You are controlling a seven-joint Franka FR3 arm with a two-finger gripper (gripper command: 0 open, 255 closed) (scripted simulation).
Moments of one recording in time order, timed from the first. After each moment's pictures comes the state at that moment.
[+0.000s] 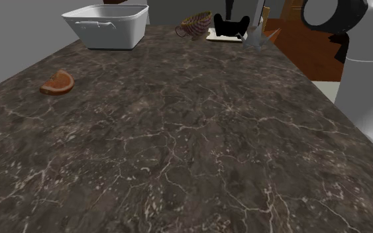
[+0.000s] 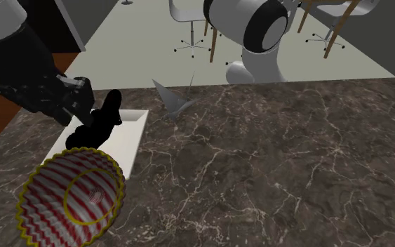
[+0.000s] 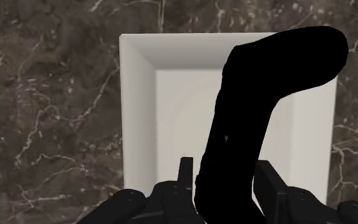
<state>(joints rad) -0.06 0.32 -0.28 -1.00 0.05 1.23 -0.89</state>
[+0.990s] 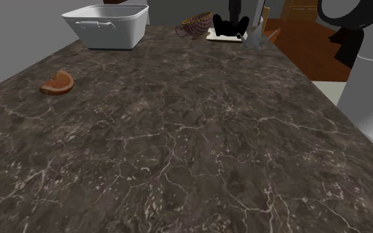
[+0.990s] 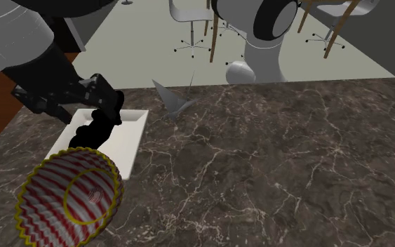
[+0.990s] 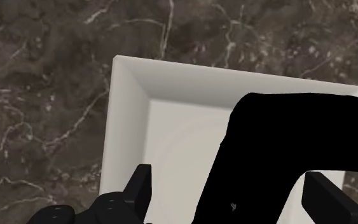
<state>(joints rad) -0.04 0.22 -0.28 -1.22 -0.02 1.31 -1.03</state>
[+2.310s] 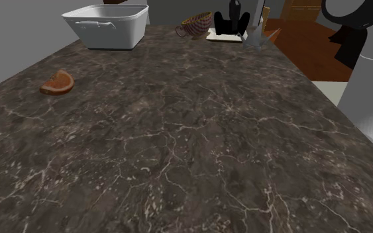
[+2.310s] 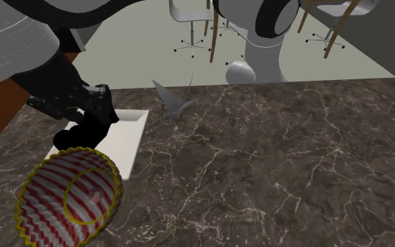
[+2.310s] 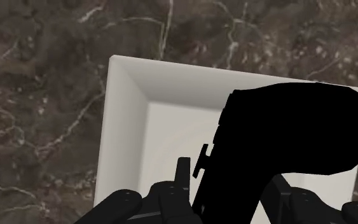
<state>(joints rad) -0.04 0.20 -0.28 -1.28 -0.03 1.35 -1.03</state>
